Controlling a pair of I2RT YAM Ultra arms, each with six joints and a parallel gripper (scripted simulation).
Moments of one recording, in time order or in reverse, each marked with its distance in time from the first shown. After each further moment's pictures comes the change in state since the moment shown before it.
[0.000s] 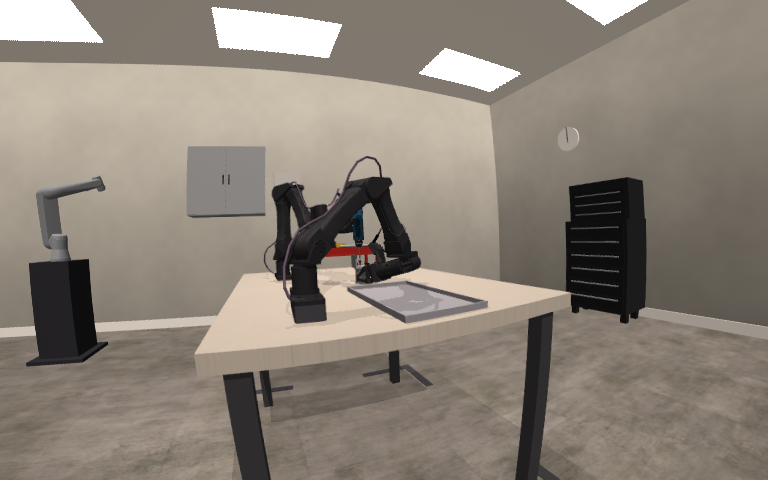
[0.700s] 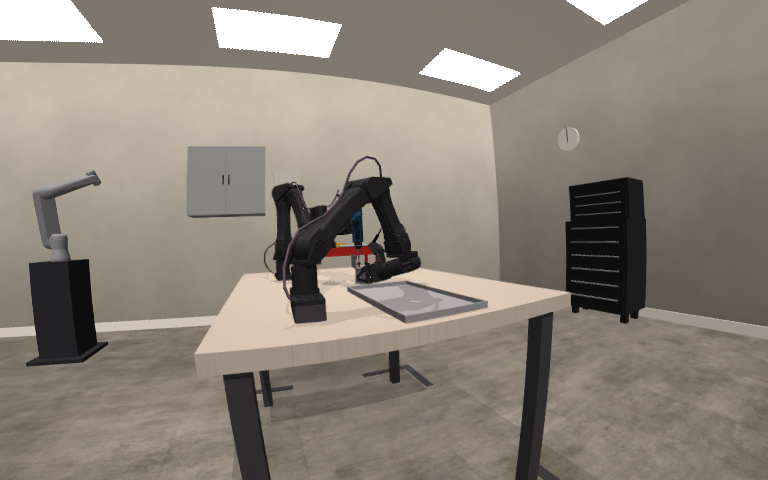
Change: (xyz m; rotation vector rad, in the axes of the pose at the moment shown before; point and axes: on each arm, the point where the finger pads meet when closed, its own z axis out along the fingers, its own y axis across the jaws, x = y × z) left arm 0.006 0.000 -0.004 0.000 0.015 0.000; right arm 0.000 0.000 0.000 0.000 0.000 0.000
